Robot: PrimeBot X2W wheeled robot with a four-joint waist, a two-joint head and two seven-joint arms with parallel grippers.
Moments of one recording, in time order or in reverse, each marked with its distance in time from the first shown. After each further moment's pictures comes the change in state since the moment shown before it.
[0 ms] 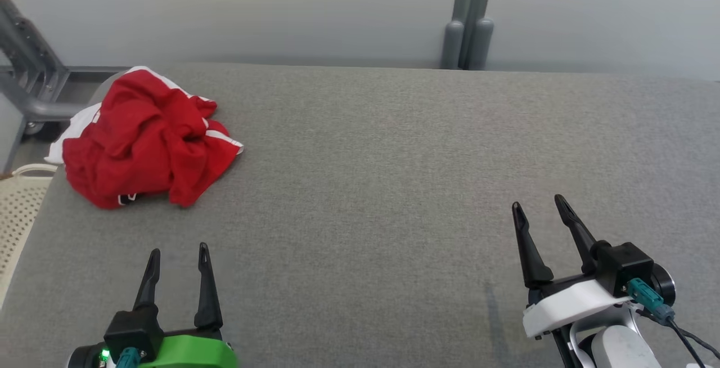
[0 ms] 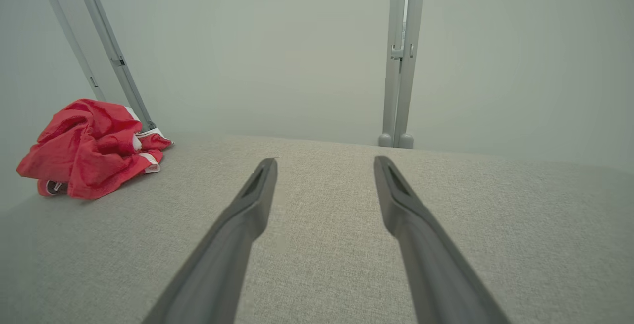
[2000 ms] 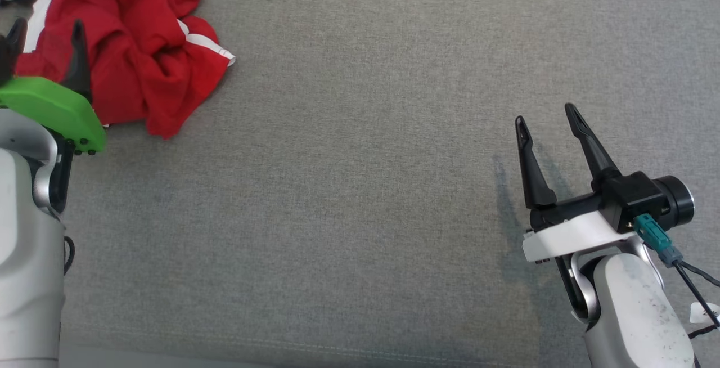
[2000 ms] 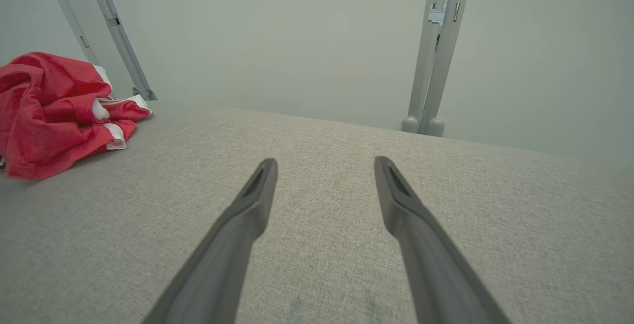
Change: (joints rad) left arm -0.784 0.284 0.007 0.406 -0.079 -0.153 0.297; right arm -0.187 0.000 -0.016 -0.071 -0.128 0.000 0.000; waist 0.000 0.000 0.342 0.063
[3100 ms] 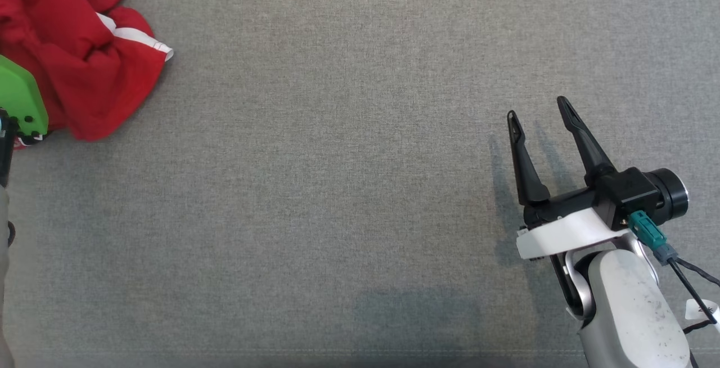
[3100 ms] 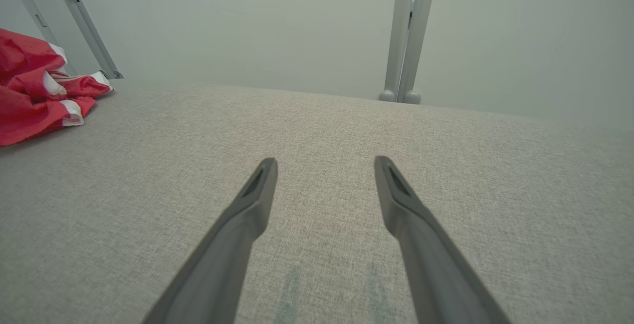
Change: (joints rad) left arm -0.253 0.095 -0.107 0.444 0.019 0.009 -0.015; right arm -0.017 0.000 0.018 -0.013 -0.011 0.000 0.000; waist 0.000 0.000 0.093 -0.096
